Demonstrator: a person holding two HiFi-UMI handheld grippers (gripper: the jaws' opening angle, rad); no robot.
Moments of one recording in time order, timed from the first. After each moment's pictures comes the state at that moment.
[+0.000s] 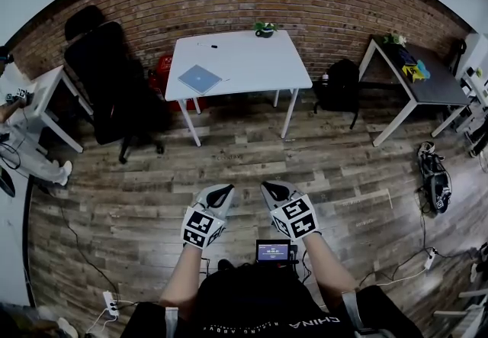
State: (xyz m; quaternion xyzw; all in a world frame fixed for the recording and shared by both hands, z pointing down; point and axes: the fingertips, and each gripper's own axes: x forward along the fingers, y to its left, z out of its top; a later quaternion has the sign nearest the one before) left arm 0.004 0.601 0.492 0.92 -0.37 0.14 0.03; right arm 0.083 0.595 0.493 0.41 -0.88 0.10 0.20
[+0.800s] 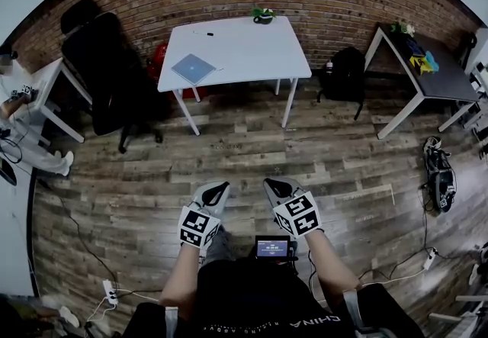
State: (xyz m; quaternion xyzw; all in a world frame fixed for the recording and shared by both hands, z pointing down) left arm 0.042 0.585 0.516 0.90 -0.40 0.15 0.05; right arm 0.141 0.575 0.522 0.40 -0.89 0.13 0.20
